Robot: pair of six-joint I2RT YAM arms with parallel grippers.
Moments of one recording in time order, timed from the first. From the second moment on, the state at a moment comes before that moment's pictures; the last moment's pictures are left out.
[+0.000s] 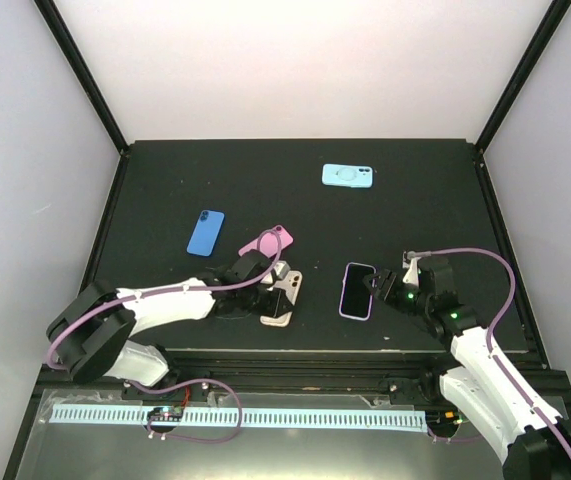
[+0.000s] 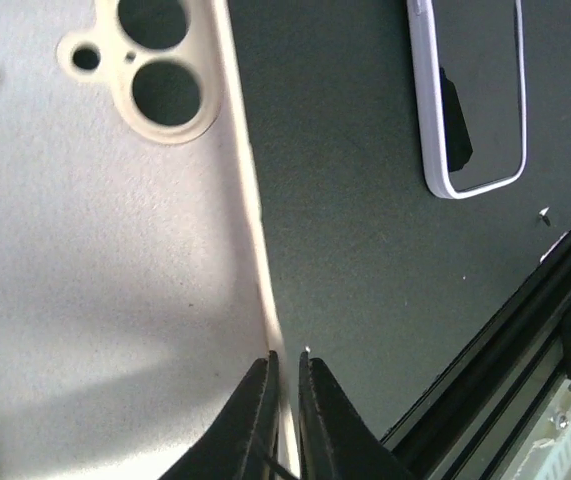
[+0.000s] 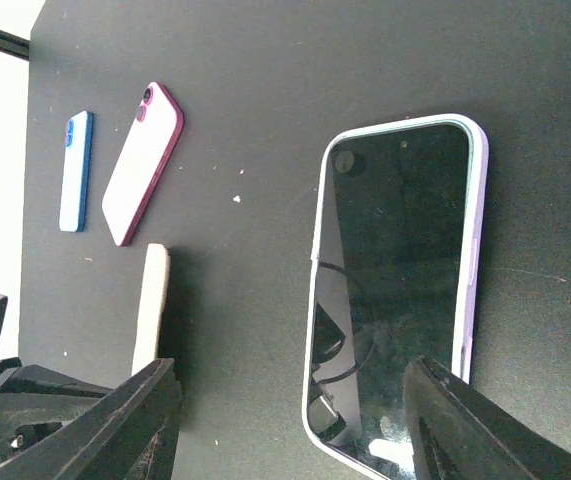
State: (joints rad) left arm -0.81 1.38 0.59 -0.13 0.36 -0.65; right arm 0.28 0.72 0.34 -0.34 -0.39 0.76
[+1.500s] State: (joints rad) left arm -0.46 1.87 1.18 -0.44 0.05 -0.24; right arm 0.28 0.69 0.33 -0.32 -0.43 0.76
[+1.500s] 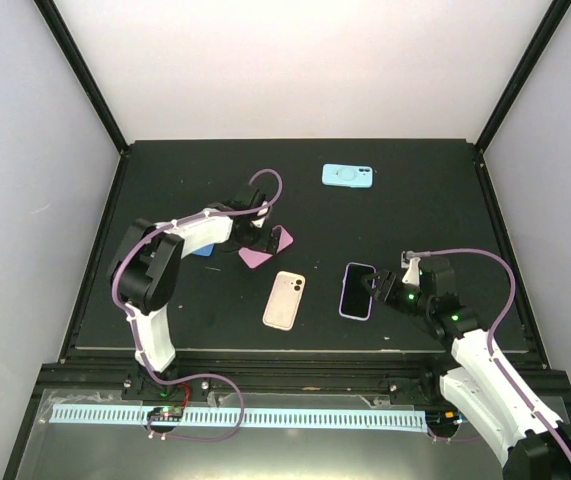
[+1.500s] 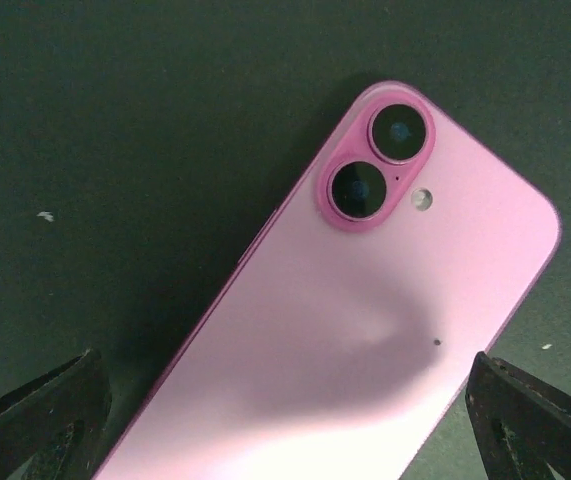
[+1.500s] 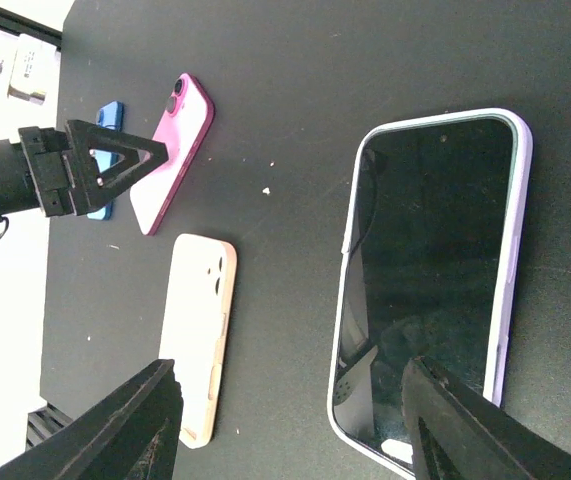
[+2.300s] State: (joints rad) left arm -0.53 1.79 1.07 -0.51 0.11 -0.22; right arm 0.28 0.70 0.29 -0.26 -0.46 0.78
